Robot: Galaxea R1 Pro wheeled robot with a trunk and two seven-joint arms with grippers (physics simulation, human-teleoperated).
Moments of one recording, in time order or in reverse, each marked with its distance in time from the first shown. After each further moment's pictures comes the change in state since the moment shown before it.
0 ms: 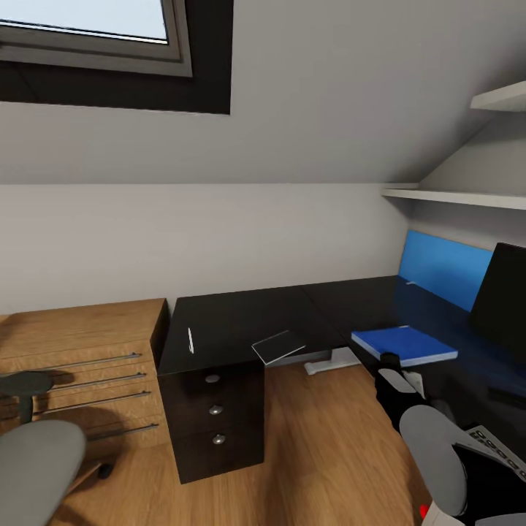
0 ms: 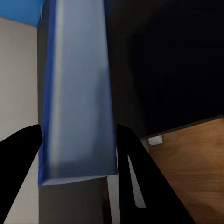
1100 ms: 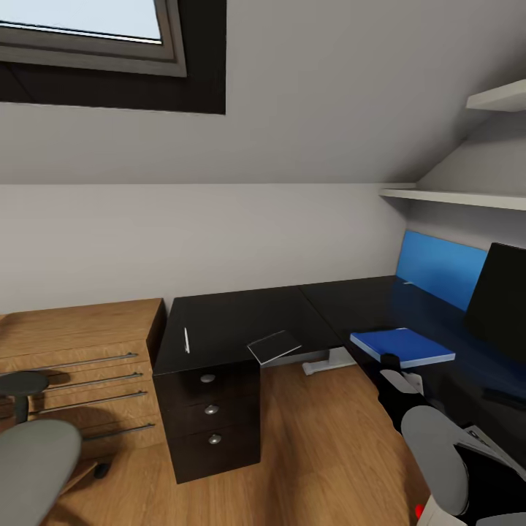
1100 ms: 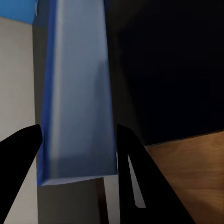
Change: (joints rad) left arm 0.000 -0.005 -0.009 0.001 0.002 0.000 0.001; right arm 0.000 -0.007 -0.008 0.008 -0.008 0.031 0.000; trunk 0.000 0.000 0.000
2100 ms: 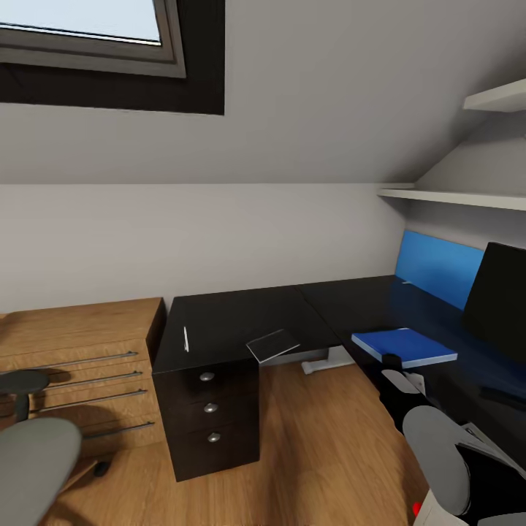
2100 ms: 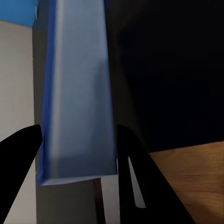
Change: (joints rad) left arm 0.000 0.001 0.002 0.001 0.003 0.000 0.001; right arm 0.000 -0.007 0.001 0.000 0.003 0.000 -0.003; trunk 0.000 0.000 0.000
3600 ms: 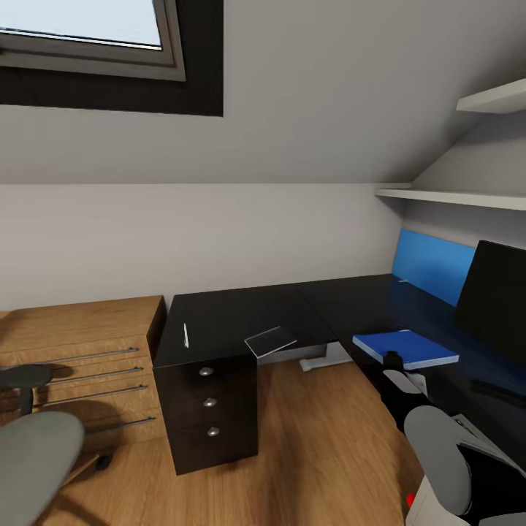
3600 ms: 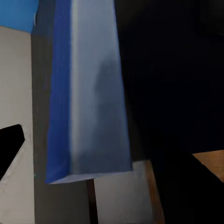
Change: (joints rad) left arm 0.000 -0.001 -0.001 0.000 0.000 0.000 0.000; right arm 0.000 -0.006 0.000 0.000 -0.001 0.001 -0.003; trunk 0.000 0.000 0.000
